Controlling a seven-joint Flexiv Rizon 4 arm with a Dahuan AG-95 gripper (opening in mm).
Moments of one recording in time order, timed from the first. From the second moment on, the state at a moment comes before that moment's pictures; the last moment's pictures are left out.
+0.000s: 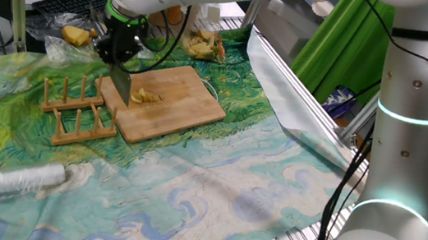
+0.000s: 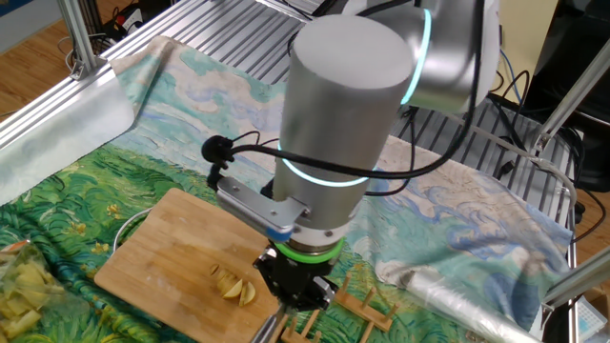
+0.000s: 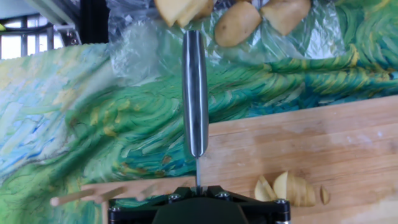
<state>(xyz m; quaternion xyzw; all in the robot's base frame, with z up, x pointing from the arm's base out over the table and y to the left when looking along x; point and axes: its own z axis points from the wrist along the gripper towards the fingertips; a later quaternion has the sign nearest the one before) 0.688 0.156 0.123 0.02 1.00 0.02 0.07</state>
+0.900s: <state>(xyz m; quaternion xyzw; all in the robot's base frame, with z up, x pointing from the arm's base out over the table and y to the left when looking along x) 0.689 0.156 0.123 0.03 1.00 0.02 0.08</state>
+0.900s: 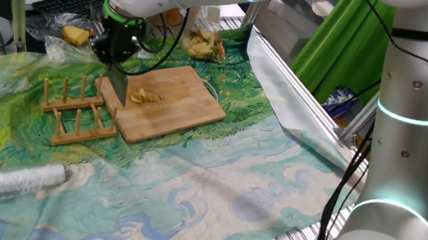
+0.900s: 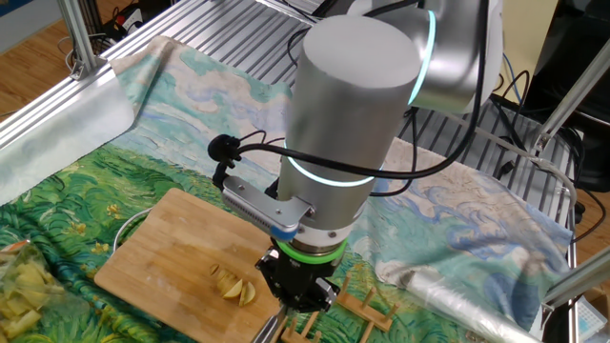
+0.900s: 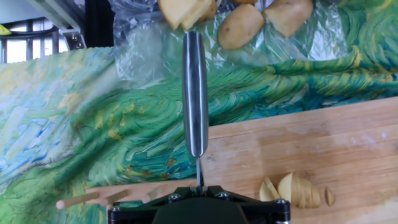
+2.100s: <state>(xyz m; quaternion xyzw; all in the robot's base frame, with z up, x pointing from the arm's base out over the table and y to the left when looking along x) 0.689 0.161 0.124 -0.02 1.00 0.03 0.06</state>
